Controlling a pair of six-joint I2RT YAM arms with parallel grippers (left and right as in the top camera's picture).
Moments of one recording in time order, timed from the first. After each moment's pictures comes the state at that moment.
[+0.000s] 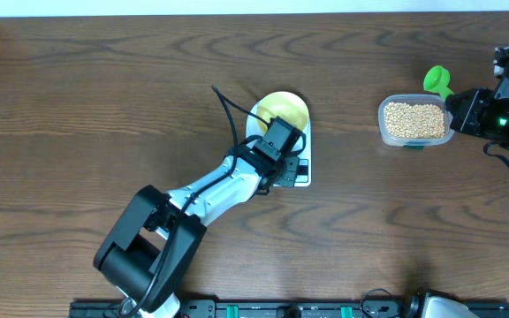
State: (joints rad) left arm -0.66 1.81 1.03 -0.35 0.03 -0.41; right arm -0.24 1.31 1.48 -1.04 -0.43 0.12
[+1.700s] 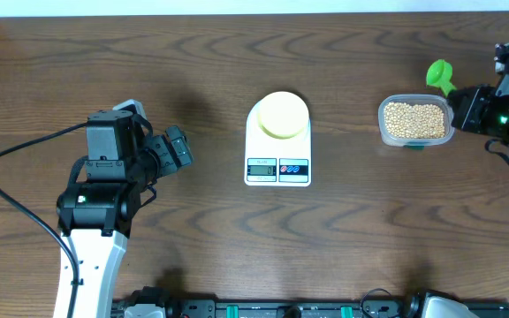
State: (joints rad) left arm -0.03 1.07 1.02 -0.81 0.09 -0.41; right arm -0.24 1.31 1.48 -1.00 -0.42 0.07
